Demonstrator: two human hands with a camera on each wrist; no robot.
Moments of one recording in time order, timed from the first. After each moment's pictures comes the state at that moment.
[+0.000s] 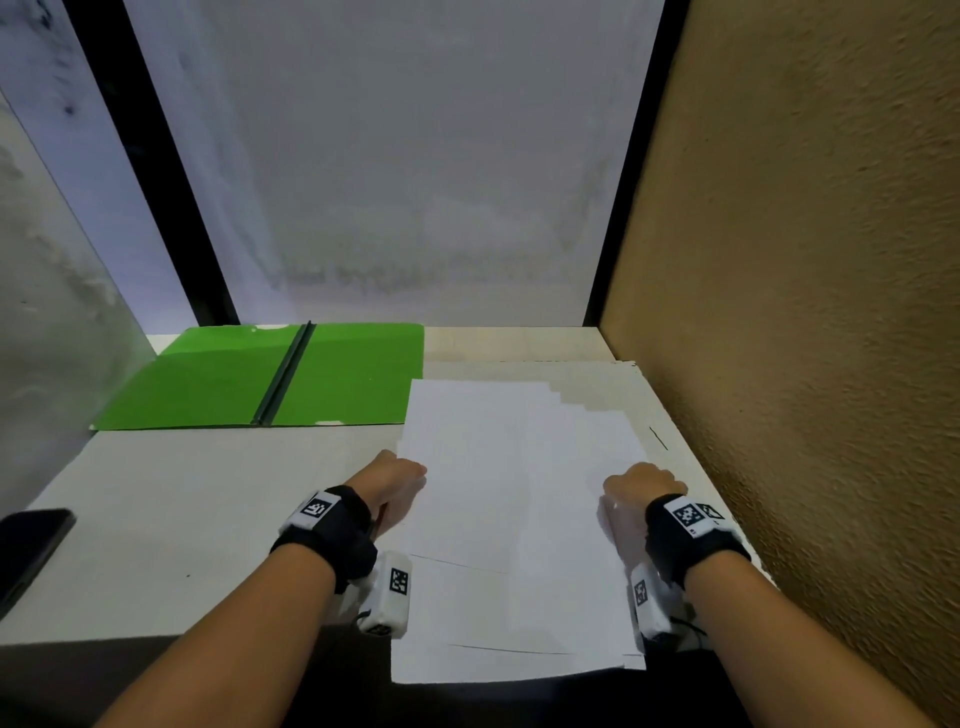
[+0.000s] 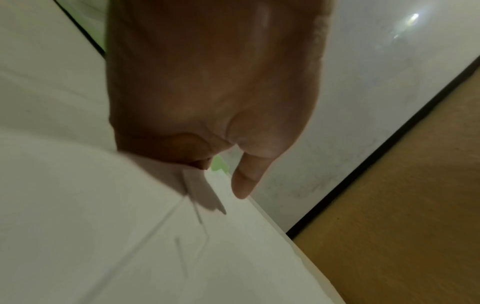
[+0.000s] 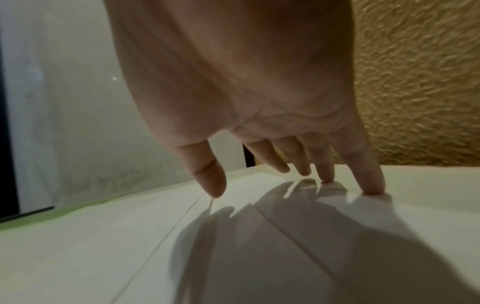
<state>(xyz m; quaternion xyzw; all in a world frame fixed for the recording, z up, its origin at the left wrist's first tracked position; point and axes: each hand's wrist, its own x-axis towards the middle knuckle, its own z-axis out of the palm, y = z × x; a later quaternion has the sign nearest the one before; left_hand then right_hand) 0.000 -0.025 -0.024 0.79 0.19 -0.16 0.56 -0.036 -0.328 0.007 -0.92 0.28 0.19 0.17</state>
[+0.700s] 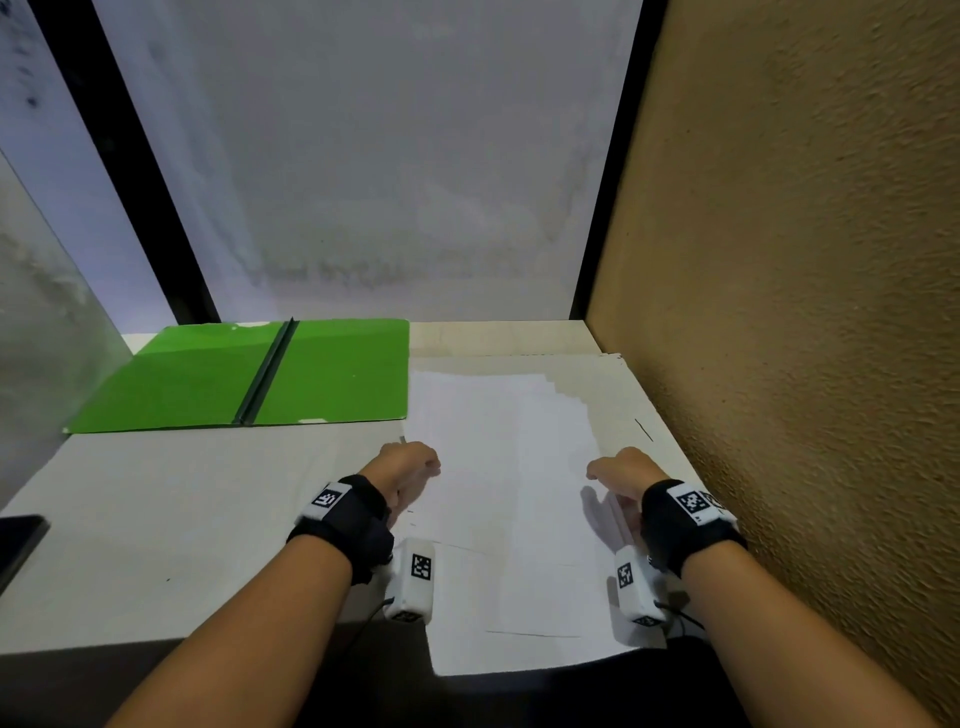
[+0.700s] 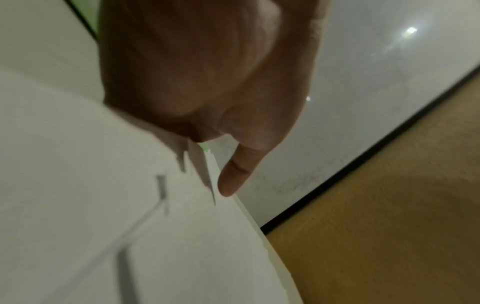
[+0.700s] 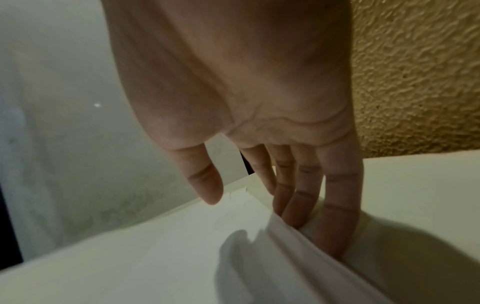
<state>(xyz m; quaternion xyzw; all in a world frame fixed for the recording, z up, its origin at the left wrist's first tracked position) -0.005 -0.061 0.000 0.78 0.19 -0.25 0.54 -0.036 -0.337 0.009 -0.87 0.30 0.16 0.36</state>
